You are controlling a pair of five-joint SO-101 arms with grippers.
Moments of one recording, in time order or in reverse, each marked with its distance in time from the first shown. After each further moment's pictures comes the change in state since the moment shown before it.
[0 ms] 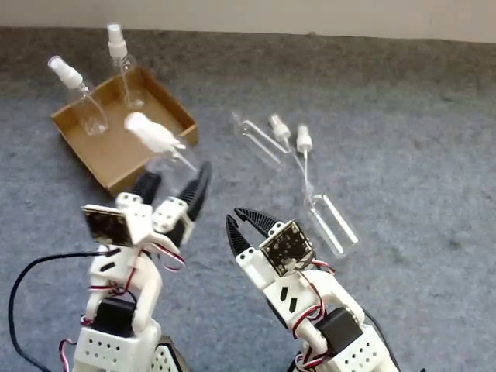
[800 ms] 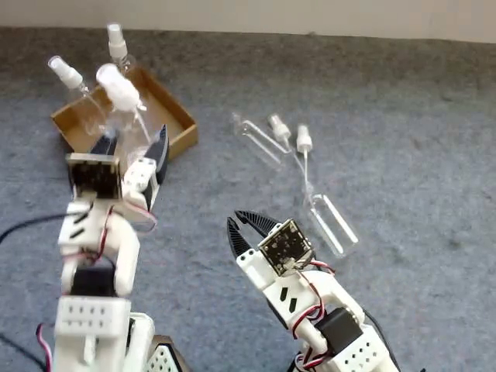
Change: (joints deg) left arm -9.5 34.5 -24.8 -4.7 -14.8; right arm 0.0 0.0 0.0 1.8 0.0
